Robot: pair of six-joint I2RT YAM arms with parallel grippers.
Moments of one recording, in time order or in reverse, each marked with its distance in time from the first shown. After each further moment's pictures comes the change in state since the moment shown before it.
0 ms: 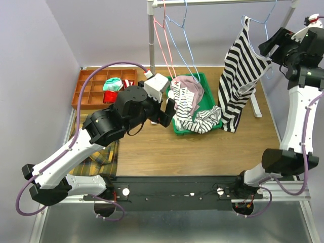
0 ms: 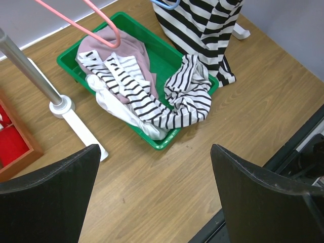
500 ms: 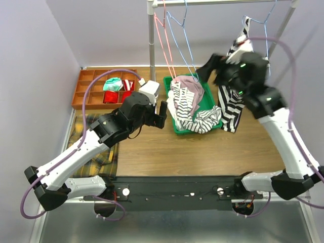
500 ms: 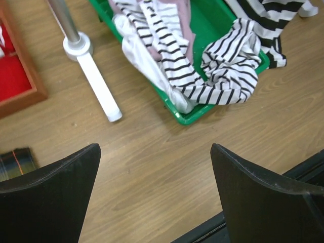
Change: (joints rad) left arm 0.093 -0.030 -0.200 0.025 -0.058 -0.135; right arm 0.647 -0.264 -0.245 0.052 0.257 0.084
